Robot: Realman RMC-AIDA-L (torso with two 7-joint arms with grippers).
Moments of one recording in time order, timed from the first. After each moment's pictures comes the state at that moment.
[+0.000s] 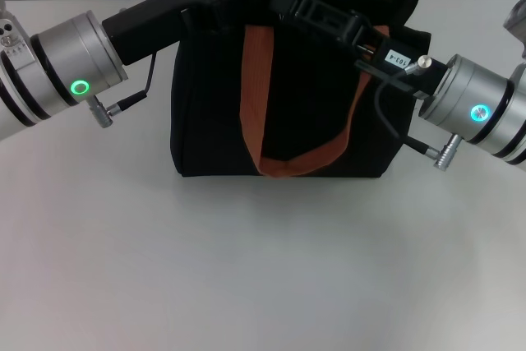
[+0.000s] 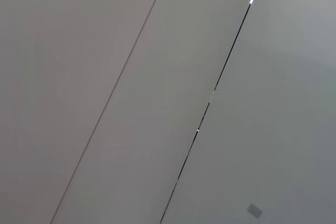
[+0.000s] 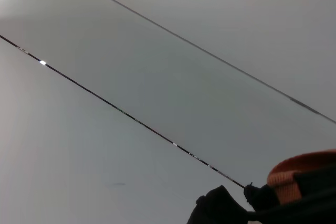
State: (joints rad) left arm -0.61 -2.08 1.11 0.49 1.17 1.41 -1.40; right arm 0.77 2.09 -0.41 -0.04 -1.72 -1.51 1.65
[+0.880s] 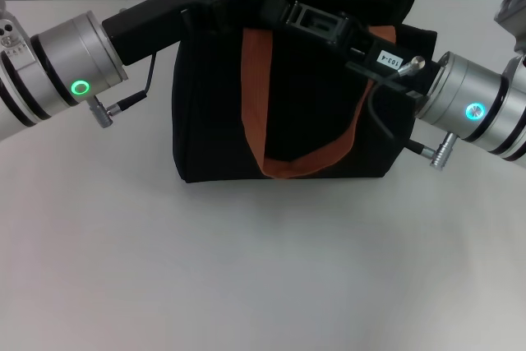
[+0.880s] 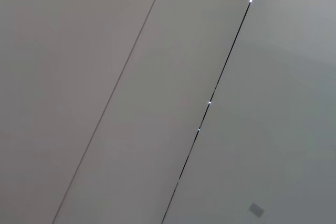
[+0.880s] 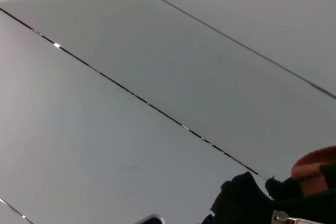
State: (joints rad) left arm -0.61 -2.08 1.12 0.48 1.16 1.41 -1.39; right arm 0.79 2.09 -0.41 -0.04 -1.75 -1.54 1.65
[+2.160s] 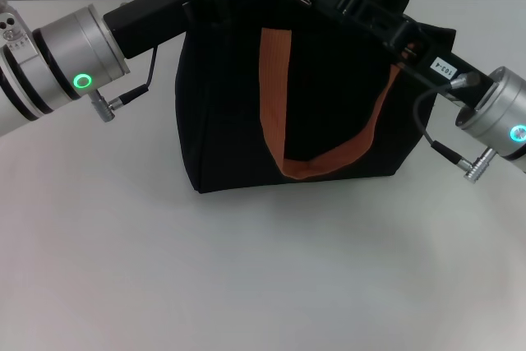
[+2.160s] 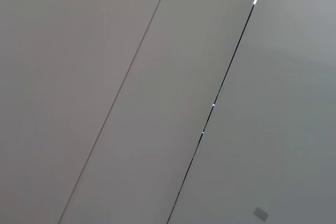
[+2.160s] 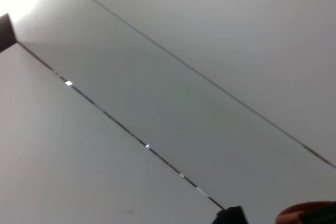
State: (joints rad) left arm -0.62 -2.08 1.11 0.48 1.16 1.39 -1.39; right arm 0.68 2.09 -0.39 -0.05 -1.67 -1.62 1.51
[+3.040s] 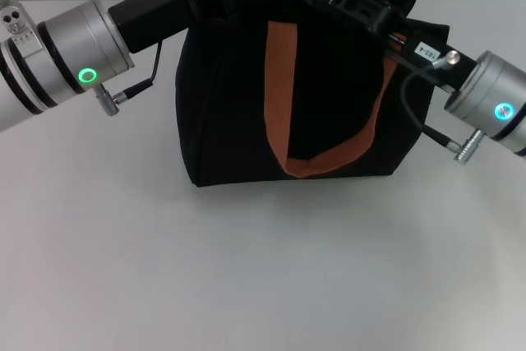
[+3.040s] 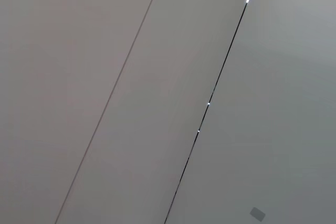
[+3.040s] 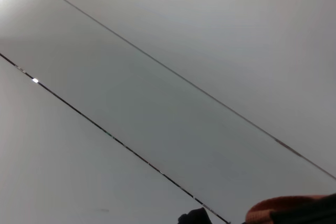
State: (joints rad) left arm -0.64 -2.08 1.12 0.48 1.15 1.39 -1.38; right arm 0.73 2.09 -0.40 -0.07 -1.67 -1.52 1.58
